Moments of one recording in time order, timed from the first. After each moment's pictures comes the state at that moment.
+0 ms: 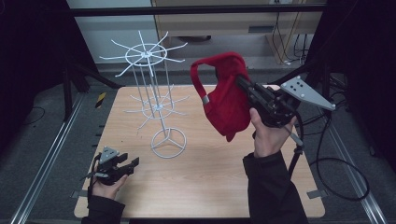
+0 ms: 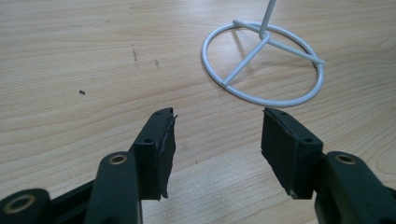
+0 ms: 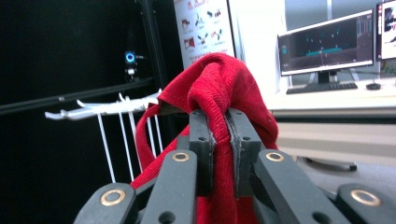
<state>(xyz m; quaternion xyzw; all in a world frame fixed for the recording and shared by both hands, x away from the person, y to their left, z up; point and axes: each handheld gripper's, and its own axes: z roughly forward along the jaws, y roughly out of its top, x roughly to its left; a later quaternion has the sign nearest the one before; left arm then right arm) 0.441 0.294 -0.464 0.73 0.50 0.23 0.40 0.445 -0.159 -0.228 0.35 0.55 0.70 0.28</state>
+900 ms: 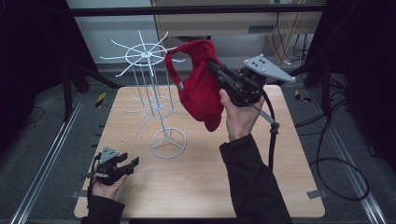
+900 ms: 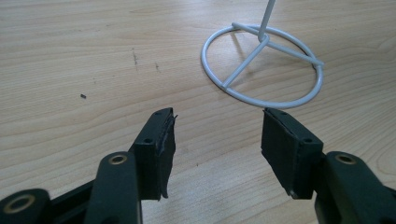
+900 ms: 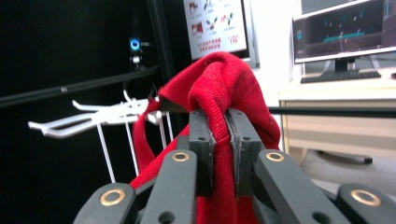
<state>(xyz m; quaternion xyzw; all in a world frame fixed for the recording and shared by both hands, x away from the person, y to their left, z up) 0.441 0.295 -0.464 0.73 0.50 0.23 0.40 0.485 -0.101 -0.211 0.35 0.58 0.69 0.26</state>
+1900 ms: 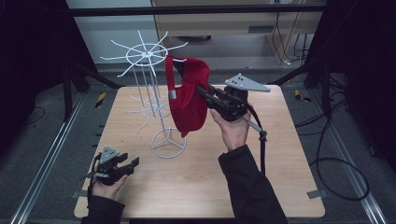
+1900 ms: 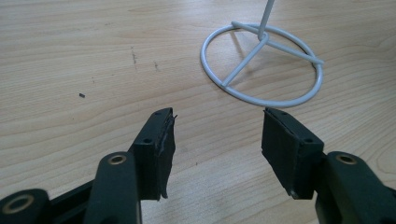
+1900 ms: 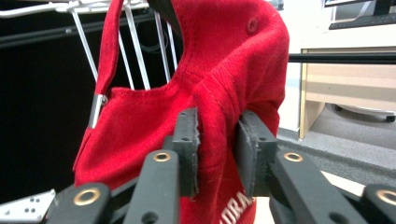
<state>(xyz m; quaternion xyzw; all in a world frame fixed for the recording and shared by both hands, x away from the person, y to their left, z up) 0.441 0.294 -0.464 0.73 0.50 0.23 0.40 0.504 -0.088 -0.269 0.35 0.66 0.63 0.21</state>
